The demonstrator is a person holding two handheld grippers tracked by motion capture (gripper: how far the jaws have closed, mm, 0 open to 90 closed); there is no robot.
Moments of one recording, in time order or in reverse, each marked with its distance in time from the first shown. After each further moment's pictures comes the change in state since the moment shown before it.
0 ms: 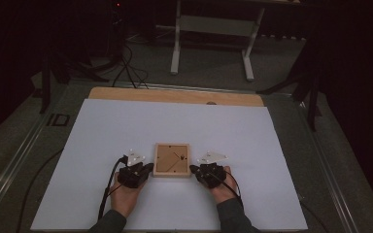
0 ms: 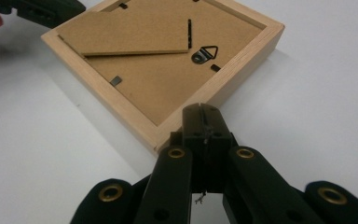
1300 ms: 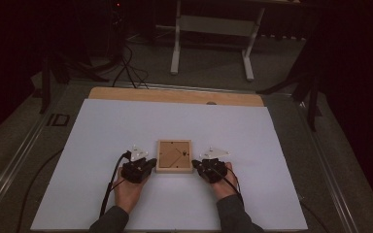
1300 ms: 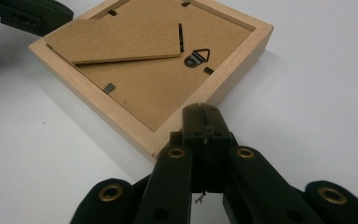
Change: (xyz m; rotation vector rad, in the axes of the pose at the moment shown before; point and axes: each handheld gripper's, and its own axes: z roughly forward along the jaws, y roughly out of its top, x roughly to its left) left arm 0.001 0.010 0.011 -0.018 -0.012 0.010; right arm -0.013 0.002 0.005 -0.023 -0.036 0.024
